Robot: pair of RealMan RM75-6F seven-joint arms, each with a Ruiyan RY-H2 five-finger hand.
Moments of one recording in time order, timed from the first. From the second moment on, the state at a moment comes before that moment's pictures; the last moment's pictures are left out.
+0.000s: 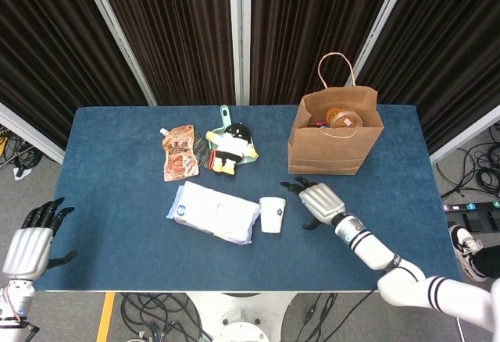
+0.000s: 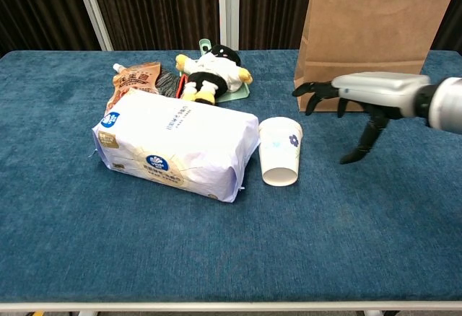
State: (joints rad) left arm -0.08 -1.22 0.00 -1.52 1.48 1.44 0.07; right arm 0.74 -1.47 0.13 -1.39 -1.34 0.71 -0.05
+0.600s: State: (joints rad) left arm -0.08 -1.22 0.00 -1.52 1.48 1.44 0.07; right arm 0.86 -1.58 0.16 -1.24 -1.28 0.57 0.05
